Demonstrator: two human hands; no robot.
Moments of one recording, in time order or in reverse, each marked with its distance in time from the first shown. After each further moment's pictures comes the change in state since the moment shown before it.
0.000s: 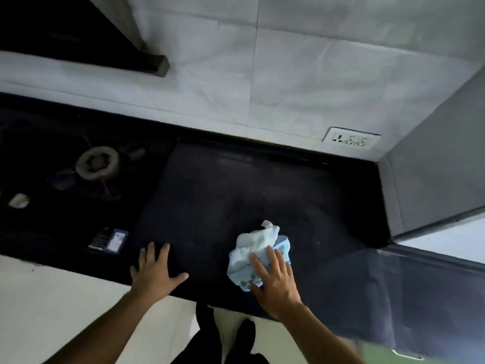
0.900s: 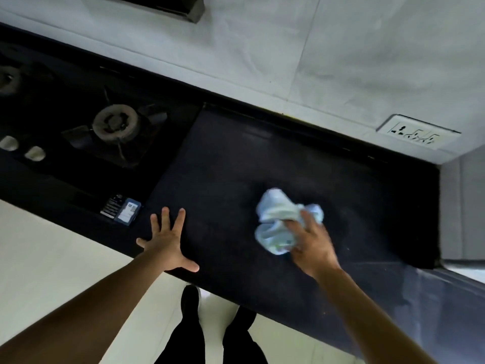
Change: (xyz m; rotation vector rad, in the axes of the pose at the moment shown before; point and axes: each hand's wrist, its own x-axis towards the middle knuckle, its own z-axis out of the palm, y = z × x) left_hand 0.033 0.012 -0.017 0.033 -0.276 -0.120; right_hand 0.091 0.062 -0.034 0.055 0.188 -0.143
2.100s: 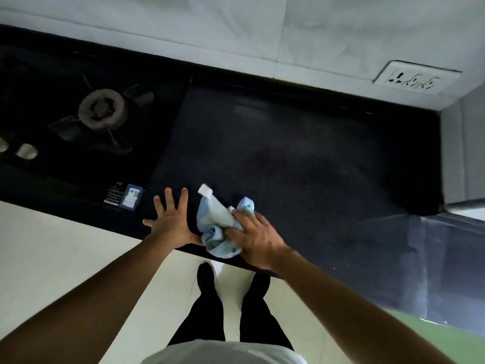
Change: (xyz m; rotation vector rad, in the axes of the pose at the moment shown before) left_hand 0.007 -0.006 0.008 0.056 0.091 0.069; right_hand -0.026 -0.114 0.076 -0.044 -0.128 -0.430
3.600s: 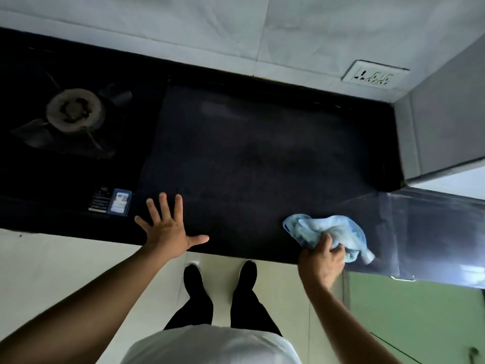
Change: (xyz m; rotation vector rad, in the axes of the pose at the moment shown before) left_hand 0.007 -0.025 0.031 0.137 0.079 0.153; right_hand -0.122 -0.020 0.006 0.052 0.495 1.436
